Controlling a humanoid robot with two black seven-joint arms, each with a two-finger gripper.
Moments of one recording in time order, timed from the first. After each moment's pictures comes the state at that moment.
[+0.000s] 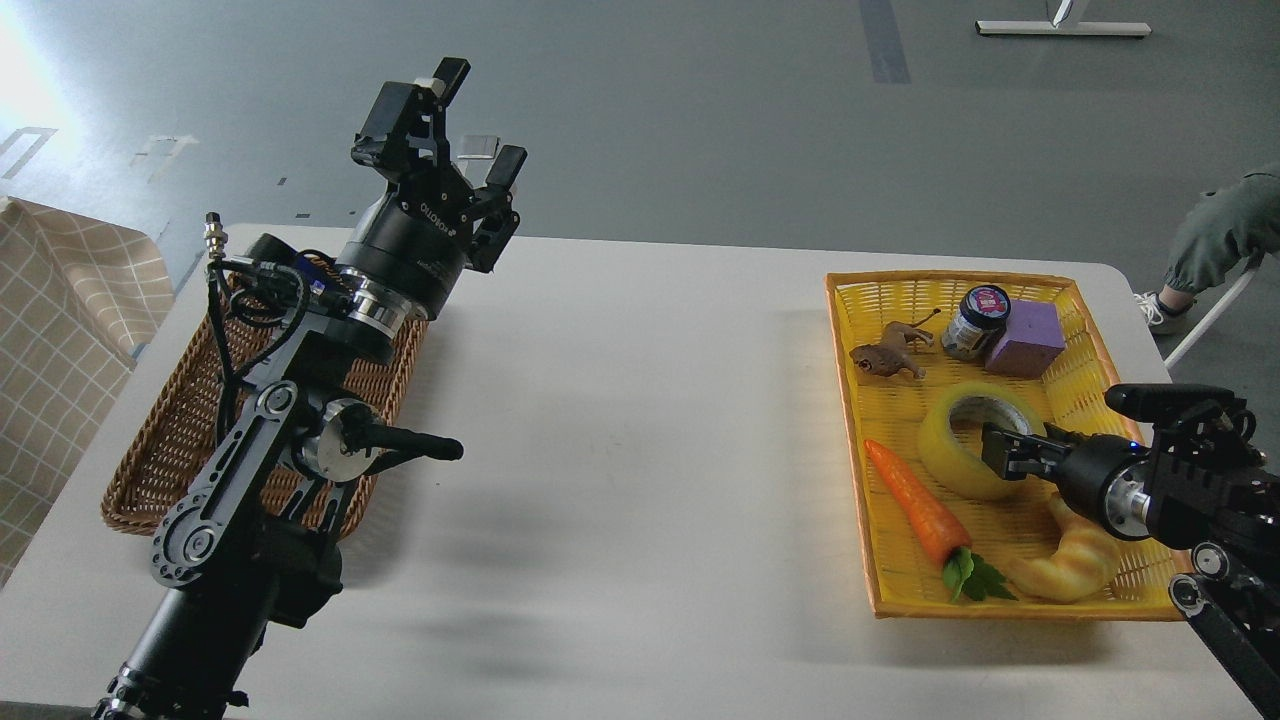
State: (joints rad) left arm -0.30 0.02 -1.40 -1.47 1.01 -0.16 -0.12; right arm 0.20 -0.49 1.12 1.34 -2.16 0.45 -0.09
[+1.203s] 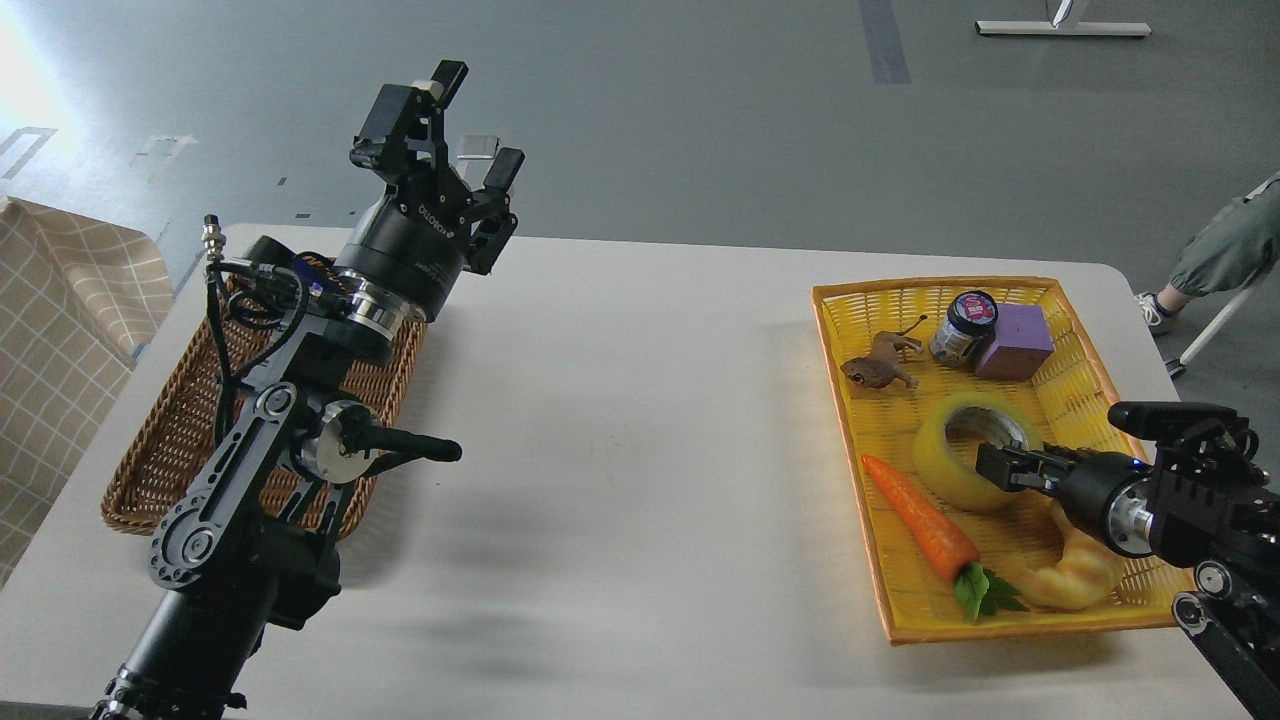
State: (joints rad) left arm -0.30 0.03 -1.40 -1.47 1.01 -0.15 -0.12; right arm 0.16 -0.50 1.13 1.34 -2.16 0.45 -0.09
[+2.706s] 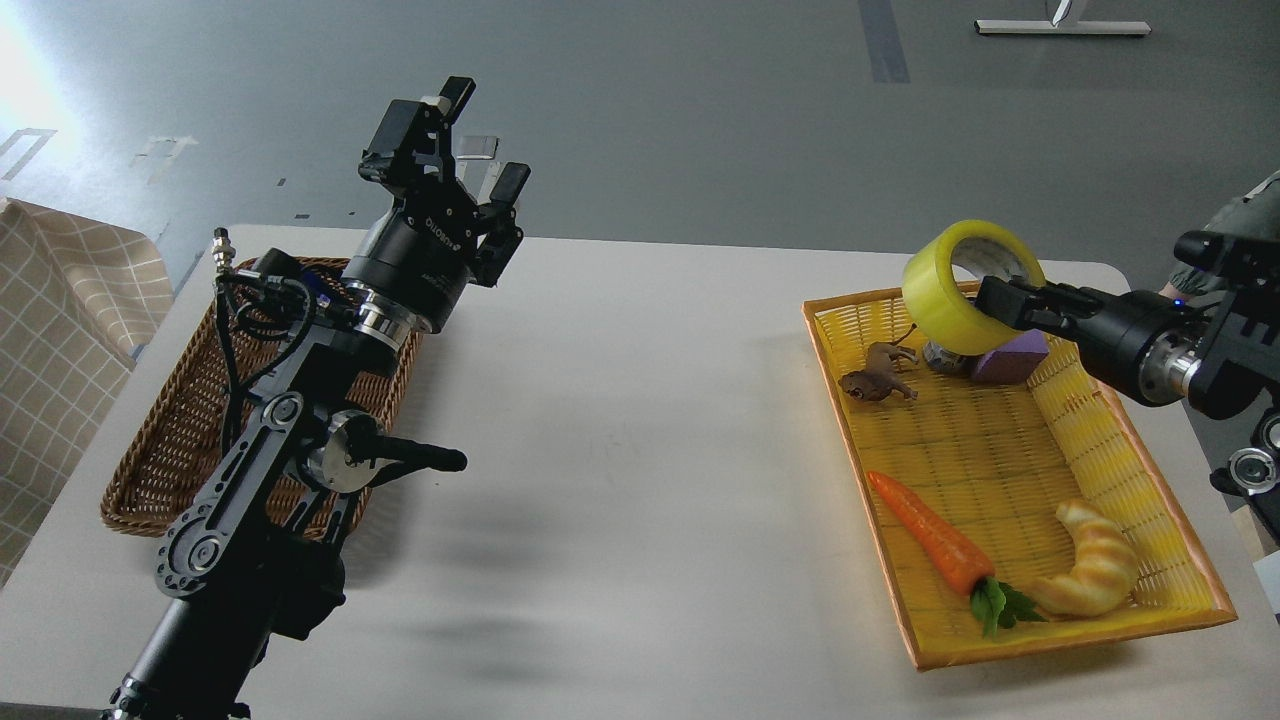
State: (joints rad) left arm -0.28 0.01 -1.39 -1.47 1.01 -0.16 -0.12; right arm 0.44 -0.54 1.16 1.44 -1.95 0.49 -0.09
